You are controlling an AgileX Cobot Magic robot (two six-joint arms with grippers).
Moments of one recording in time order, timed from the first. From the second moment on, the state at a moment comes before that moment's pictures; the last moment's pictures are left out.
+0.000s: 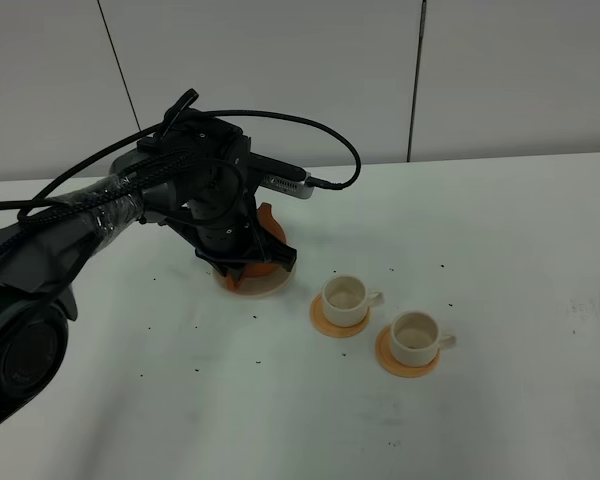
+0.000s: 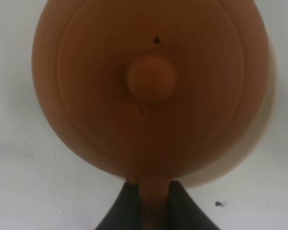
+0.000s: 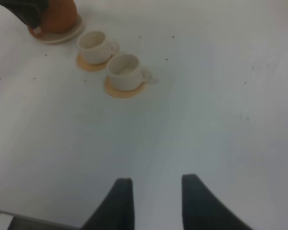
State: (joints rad) left arm -0.43 2.34 -1.93 0.22 1.00 -0.09; right arm 0.01 -0.01 -0.49 0.38 1.10 -0.26
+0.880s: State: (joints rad) left arm -0.43 2.29 -1.93 0.21 0.98 -0.06; right arm 0.01 -0.01 -0.49 0.38 1.10 -0.26
